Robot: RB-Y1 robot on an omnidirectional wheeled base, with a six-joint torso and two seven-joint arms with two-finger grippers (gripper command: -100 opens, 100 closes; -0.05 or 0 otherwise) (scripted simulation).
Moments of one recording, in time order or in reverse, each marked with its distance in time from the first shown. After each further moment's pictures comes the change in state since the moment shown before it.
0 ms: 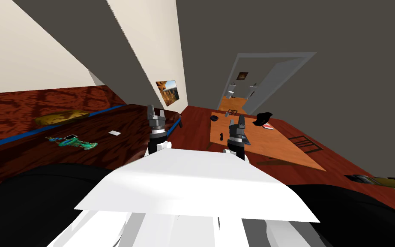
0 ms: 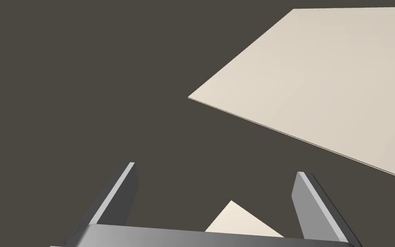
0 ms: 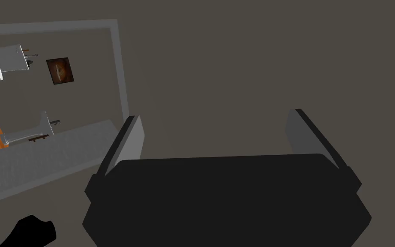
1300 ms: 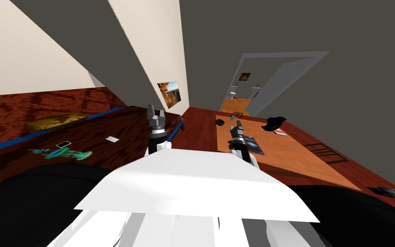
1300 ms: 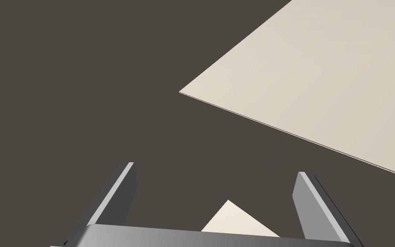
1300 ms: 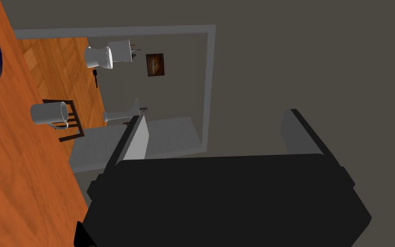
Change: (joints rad) left arm 0.000 0.000 0.000 0.000 0.000 0.000 0.000; right arm -0.053 -0.167 -0.138 0.128 -0.074 0.299 -0.172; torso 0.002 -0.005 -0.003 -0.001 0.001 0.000
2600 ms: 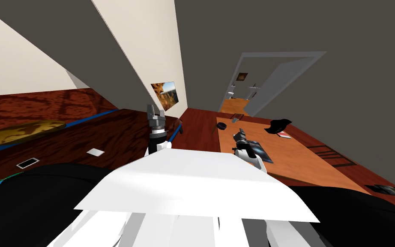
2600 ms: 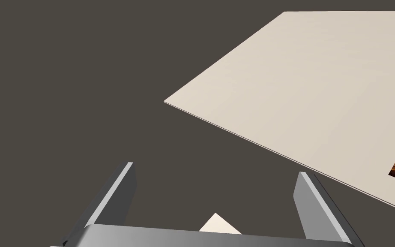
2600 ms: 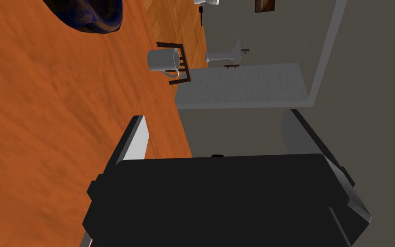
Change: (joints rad) left arm 0.000 0.000 0.000 0.000 0.000 0.000 0.000; right arm -0.066 -0.086 -0.135 0.184 -0.116 0.348 -0.164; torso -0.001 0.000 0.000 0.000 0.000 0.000
